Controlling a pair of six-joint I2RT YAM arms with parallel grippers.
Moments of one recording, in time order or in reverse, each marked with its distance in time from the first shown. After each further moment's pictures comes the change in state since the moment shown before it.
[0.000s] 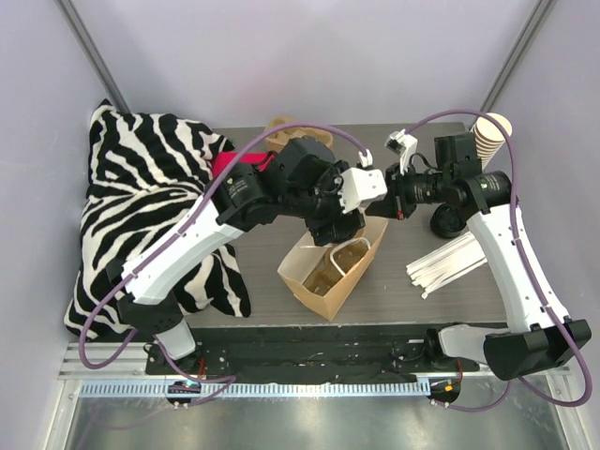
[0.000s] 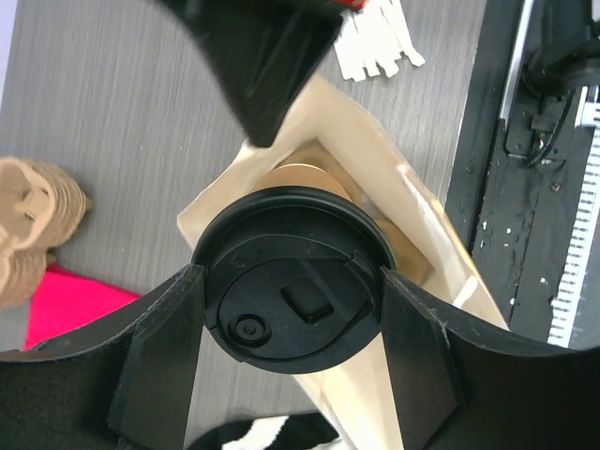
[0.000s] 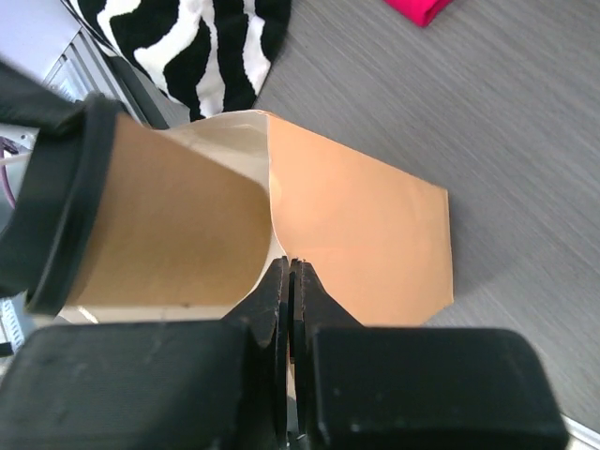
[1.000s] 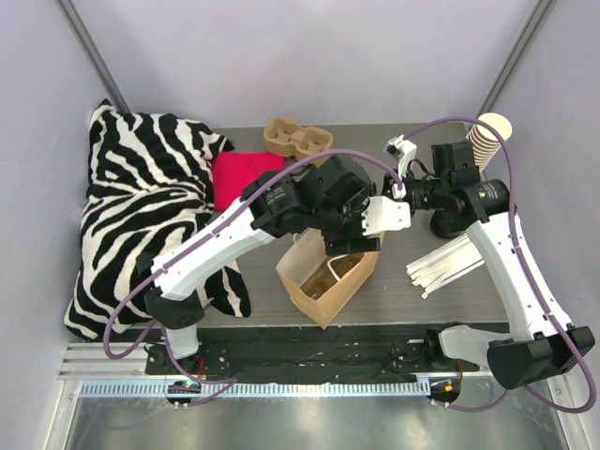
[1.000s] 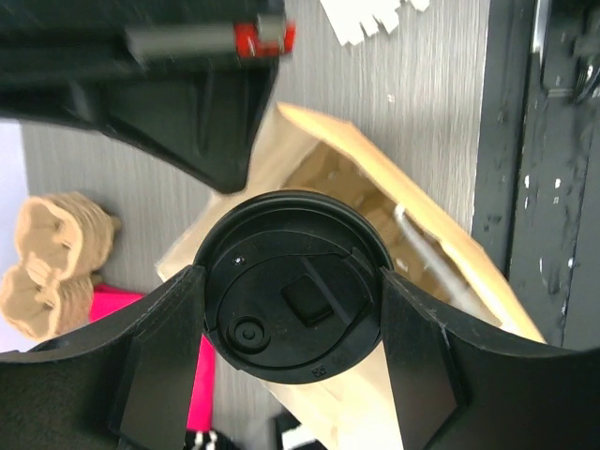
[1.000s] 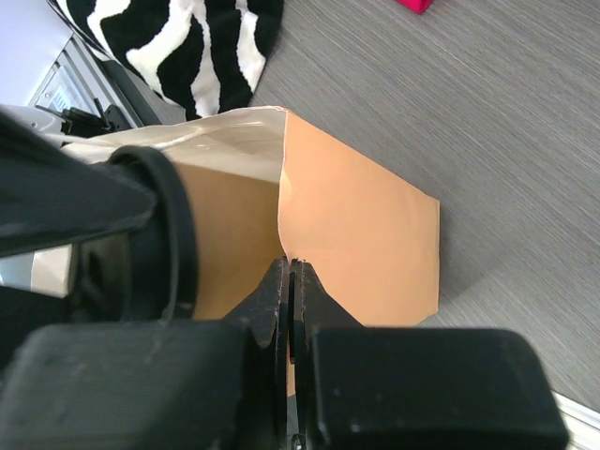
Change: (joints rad) left arm -0.114 0.144 0.132 -0.096 -0.095 0.174; right arm 0.031 -0.038 -0.068 0.047 0.050 0.070
